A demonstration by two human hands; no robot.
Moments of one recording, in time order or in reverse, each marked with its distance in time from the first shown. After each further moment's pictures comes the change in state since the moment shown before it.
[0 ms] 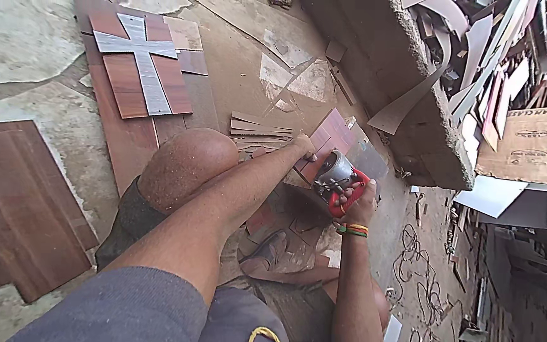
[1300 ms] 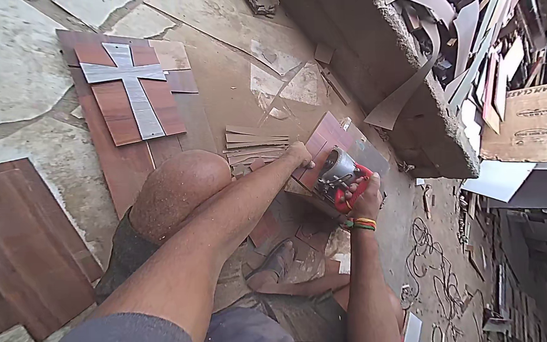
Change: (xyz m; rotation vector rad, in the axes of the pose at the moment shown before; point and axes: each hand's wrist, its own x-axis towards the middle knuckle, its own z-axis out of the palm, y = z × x) left_hand 0.004 -0.005 0.004 -0.077 0.007 -0.016; right_hand 0.024 -0.009 0.009 -0.033 0.051 0.017
